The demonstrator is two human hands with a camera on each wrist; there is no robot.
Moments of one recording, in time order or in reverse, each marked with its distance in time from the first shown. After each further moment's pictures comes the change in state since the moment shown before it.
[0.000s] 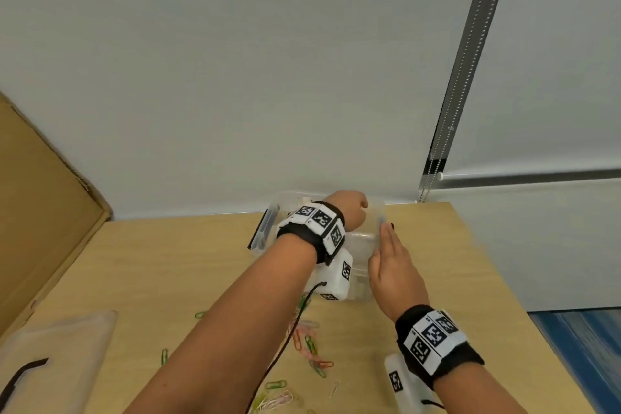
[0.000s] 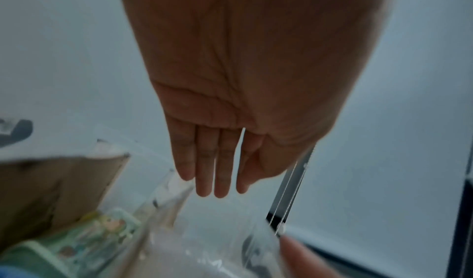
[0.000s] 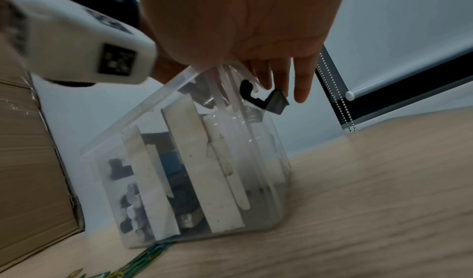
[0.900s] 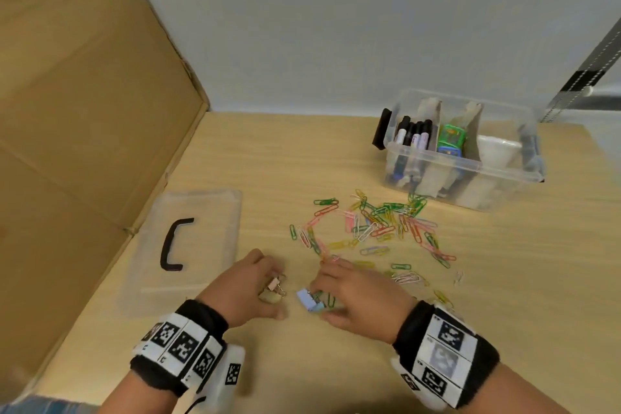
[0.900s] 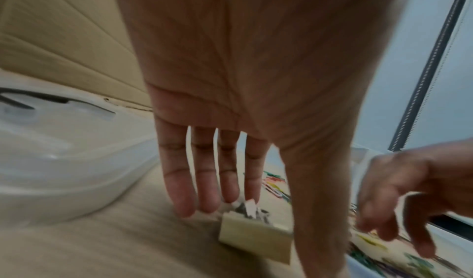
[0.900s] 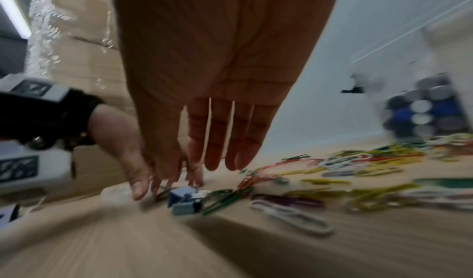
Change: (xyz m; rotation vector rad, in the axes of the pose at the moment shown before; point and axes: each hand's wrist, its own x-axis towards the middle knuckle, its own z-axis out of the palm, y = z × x) left_hand -0.343 -0.263 0.108 -0.172 -0.111 -0.278; right_hand -0.150 -0.176 0.115 -0.138 -0.760 -0.762
